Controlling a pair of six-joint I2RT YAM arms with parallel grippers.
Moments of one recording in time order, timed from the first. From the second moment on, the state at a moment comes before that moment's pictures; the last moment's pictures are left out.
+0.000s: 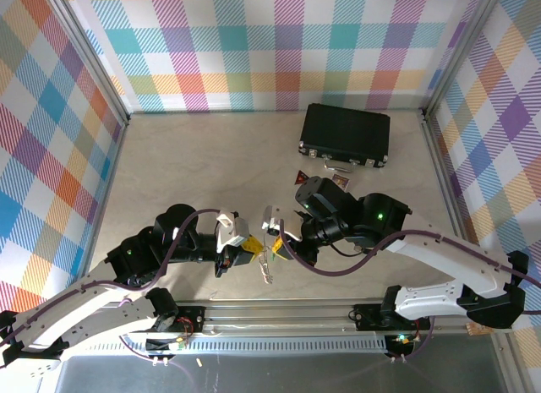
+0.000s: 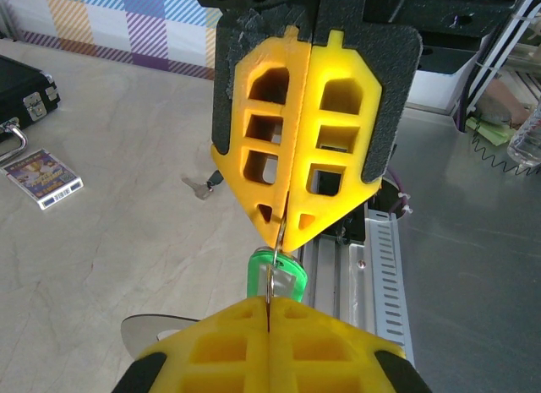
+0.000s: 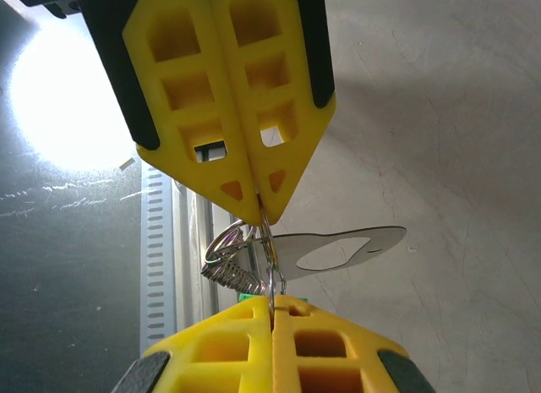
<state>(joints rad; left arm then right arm) -0.95 0.72 0.83 -0.49 0.45 0.06 1.13 1.20 1.37 -1.00 -0.31 -0.19</state>
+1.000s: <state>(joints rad) -0.95 0.71 0.83 -0.49 0.45 0.06 1.13 1.20 1.37 -0.99 -0.31 -0.19</state>
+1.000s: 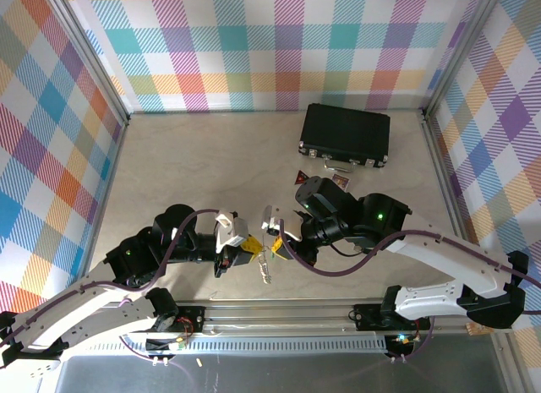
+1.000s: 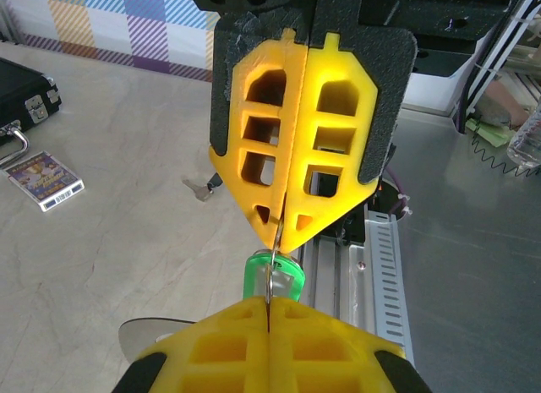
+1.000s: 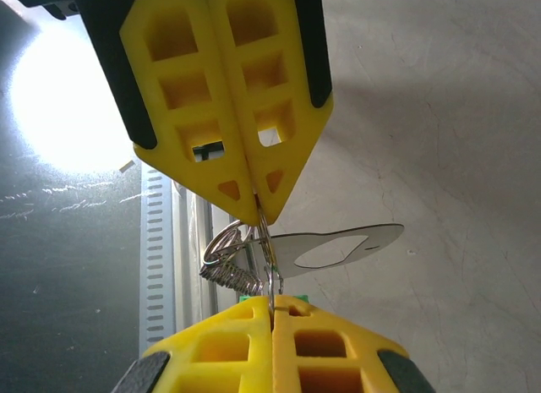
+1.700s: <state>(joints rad) -0.95 0.71 0.83 -0.49 0.45 0.06 1.13 1.20 1.37 -0.99 -0.31 -0.19</state>
